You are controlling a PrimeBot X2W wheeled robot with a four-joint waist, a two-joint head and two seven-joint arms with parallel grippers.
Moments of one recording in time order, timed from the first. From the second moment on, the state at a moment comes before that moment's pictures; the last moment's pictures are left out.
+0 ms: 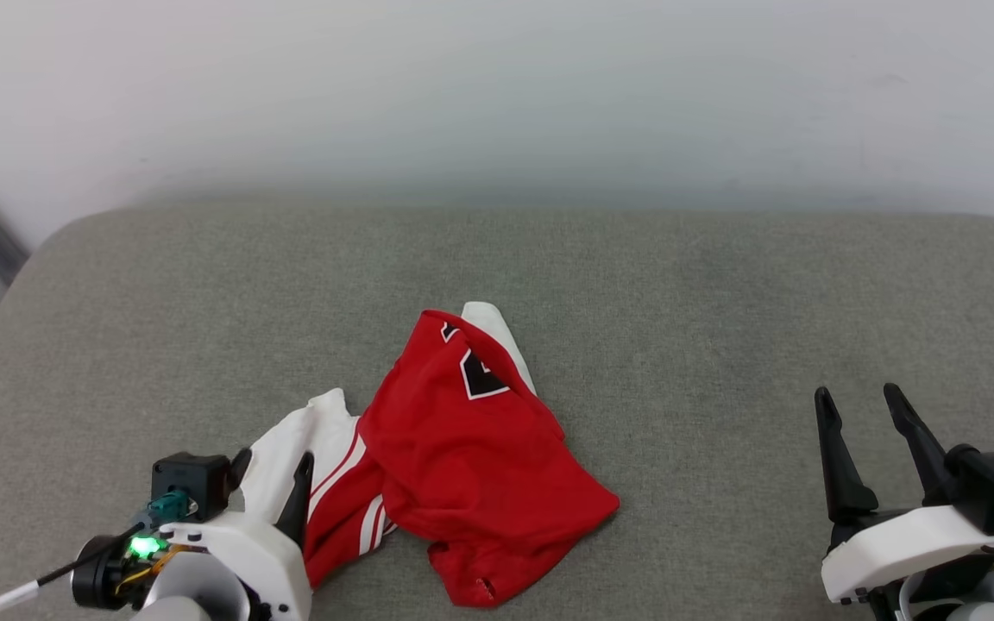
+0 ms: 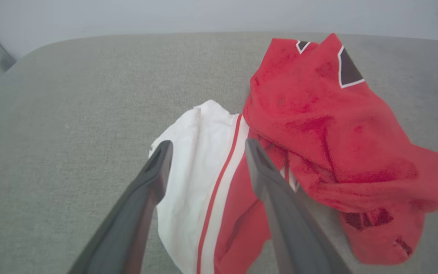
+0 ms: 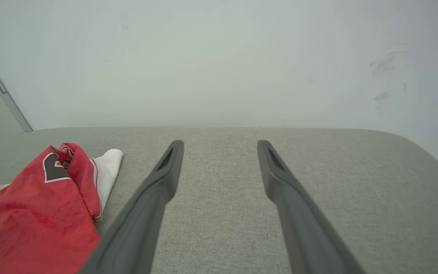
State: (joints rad) left arm -0.24 0.64 -0.75 0.18 -0.89 0.34 -0.07; right arm -0.01 -0.05 -0.06 0.04 0.13 0.13 -0.08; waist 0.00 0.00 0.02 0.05
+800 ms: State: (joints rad) left arm -0.25 0.50 -0.58 0.06 -0.63 0.33 -0.26; right arm -0.06 -0.05 -0.02 0.13 0.15 0.13 0.24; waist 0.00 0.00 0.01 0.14
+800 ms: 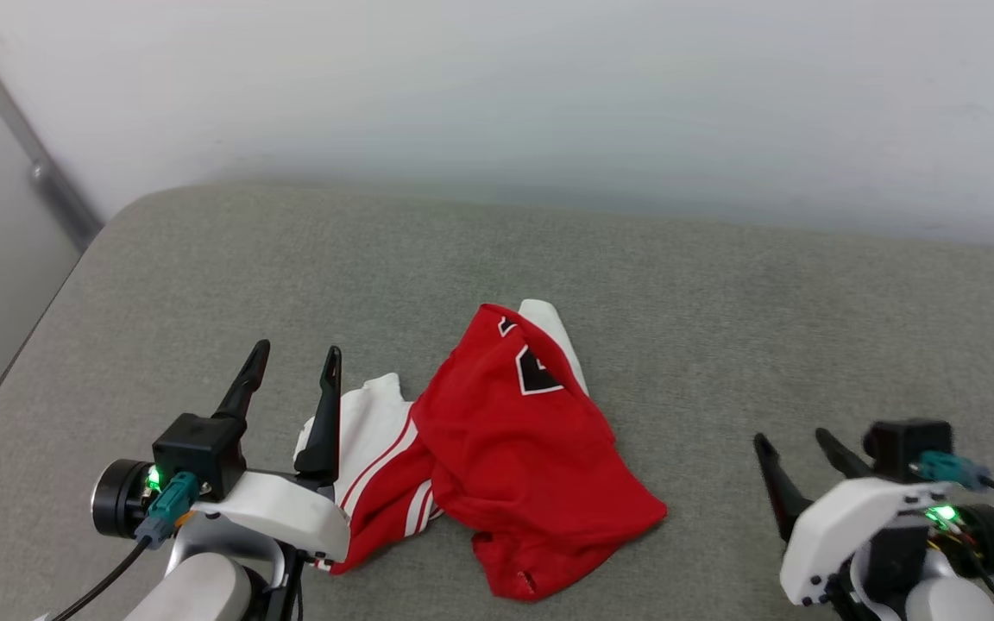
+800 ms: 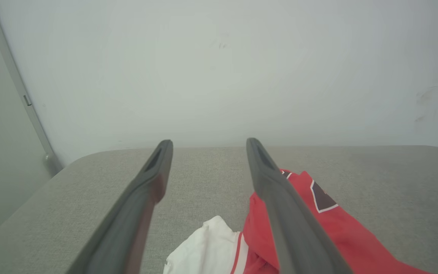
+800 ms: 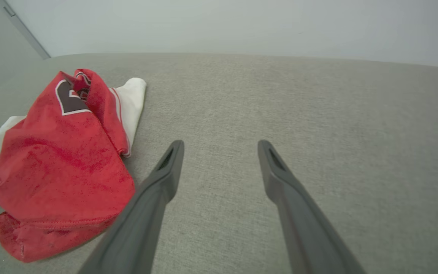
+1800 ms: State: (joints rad) left arm -0.28 0.35 -0.48 0.14 -0.51 0.21 -0.26; right arm -0.38 -0.15 0.30 0.35 0.31 0.13 0.59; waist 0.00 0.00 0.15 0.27
